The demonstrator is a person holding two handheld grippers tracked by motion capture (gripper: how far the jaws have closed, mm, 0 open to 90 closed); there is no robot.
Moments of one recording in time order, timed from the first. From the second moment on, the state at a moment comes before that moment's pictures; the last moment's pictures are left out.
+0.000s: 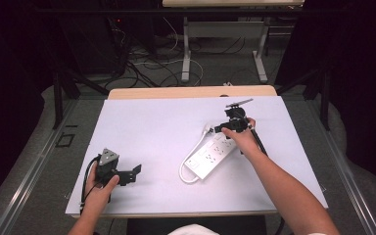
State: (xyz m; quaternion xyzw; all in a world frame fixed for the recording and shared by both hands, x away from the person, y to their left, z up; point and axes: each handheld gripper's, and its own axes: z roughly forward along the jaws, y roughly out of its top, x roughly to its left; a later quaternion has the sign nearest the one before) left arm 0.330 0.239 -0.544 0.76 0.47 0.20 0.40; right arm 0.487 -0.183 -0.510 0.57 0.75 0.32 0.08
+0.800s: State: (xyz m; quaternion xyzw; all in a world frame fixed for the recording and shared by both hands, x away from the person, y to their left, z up) left arm 0.331 0.238 -0.545 0.76 0.47 0.20 0.41; right arm 0.484 -0.181 -0.502 0.55 0.76 0.34 0.10
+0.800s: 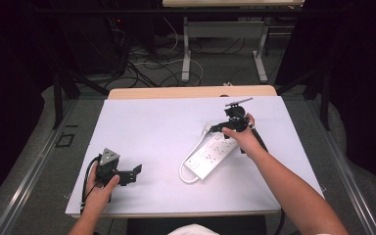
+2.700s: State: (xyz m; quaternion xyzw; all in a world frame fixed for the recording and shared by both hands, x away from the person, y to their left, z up) left arm 0.330 0.239 -0.545 0.75 0.48 0.20 0.41; right arm 0.413 -0.240 -0.456 0.51 0.77 0.36 0.14
